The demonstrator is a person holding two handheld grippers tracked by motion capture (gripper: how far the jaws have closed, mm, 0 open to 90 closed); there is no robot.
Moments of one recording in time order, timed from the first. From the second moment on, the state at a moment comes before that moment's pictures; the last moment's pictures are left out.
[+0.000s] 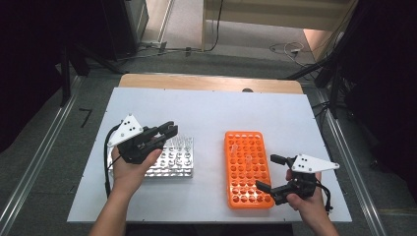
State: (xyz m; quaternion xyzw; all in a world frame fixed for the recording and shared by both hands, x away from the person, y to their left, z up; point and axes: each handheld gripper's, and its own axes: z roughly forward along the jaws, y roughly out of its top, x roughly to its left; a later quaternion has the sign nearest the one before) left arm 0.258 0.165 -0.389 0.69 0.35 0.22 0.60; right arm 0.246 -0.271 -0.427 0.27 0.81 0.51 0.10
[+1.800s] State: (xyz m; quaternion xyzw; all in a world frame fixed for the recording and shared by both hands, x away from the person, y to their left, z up) left arm 0.294 0.161 -0.428 0.70 0.44 0.23 0.51; right arm 0.252 -0.288 -0.431 0.28 0.81 0.51 0.10
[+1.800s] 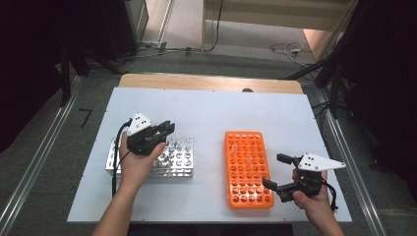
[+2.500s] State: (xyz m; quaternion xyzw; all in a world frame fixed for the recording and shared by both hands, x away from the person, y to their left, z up) left arm 0.292 0.157 -0.434 0.72 0.46 0.21 0.47; right arm 0.253 -0.289 -0.432 0.28 0.81 0.51 0.10
